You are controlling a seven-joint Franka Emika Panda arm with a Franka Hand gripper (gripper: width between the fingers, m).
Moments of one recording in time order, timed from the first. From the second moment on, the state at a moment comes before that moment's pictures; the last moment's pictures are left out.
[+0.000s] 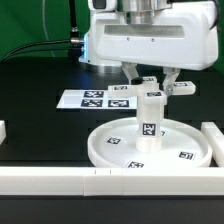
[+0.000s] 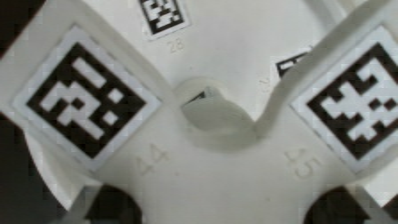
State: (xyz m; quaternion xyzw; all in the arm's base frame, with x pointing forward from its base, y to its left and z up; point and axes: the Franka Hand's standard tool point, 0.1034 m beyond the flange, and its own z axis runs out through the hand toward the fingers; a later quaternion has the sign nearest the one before) arm 0.561 0.037 0.100 -0.91 0.41 0.00 0.06
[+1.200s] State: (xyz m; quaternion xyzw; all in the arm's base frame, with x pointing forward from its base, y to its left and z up) arm 0.561 0.043 0.122 -0.82 0.57 0.02 0.07
